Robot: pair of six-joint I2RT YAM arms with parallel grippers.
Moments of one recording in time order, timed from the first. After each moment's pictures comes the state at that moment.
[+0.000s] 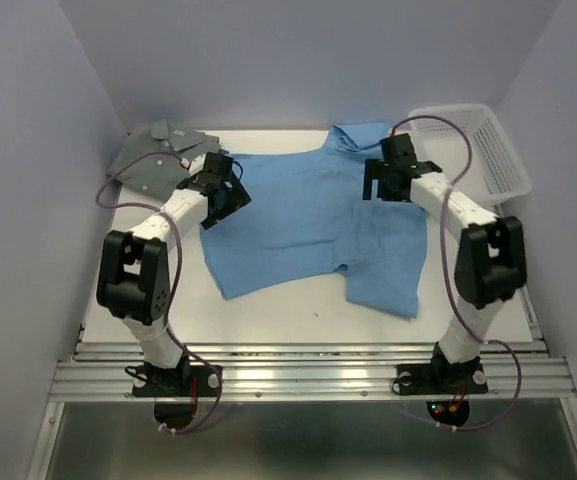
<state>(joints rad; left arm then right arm) -0.29 1.78 1.28 -0.48 -0.22 -0.79 0.26 1.92 1.52 -0.52 0.28 0.26</state>
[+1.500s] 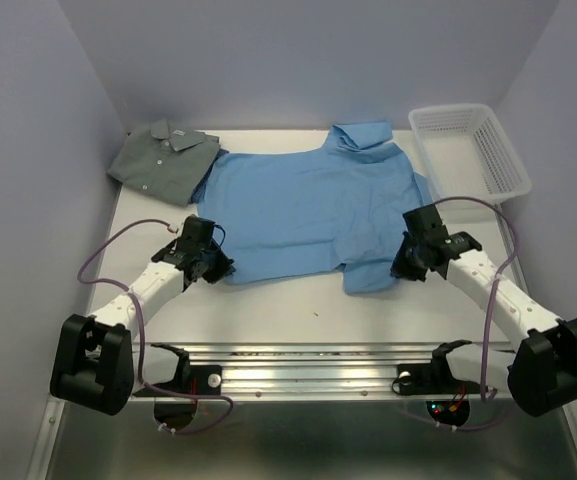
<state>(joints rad) -0.31 1.21 0.63 -0.41 0.01 -0.94 0.33 1.18 0.76 -0.75 0.10 0.75</state>
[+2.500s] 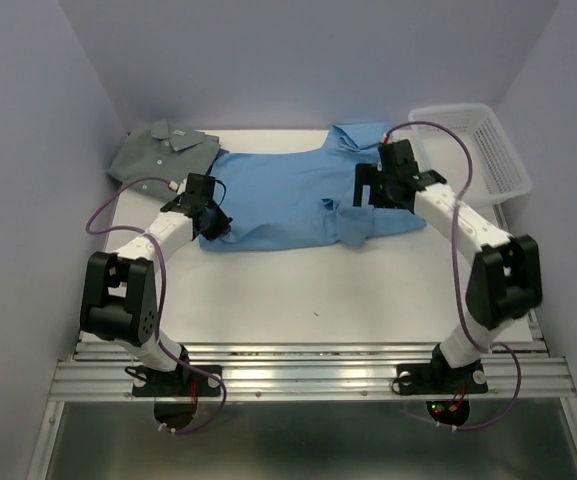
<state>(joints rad) -0.22 1.56 1.00 -0.38 -0.05 -0.84 0.33 1.77 1.44 -0.53 0.14 0.32</state>
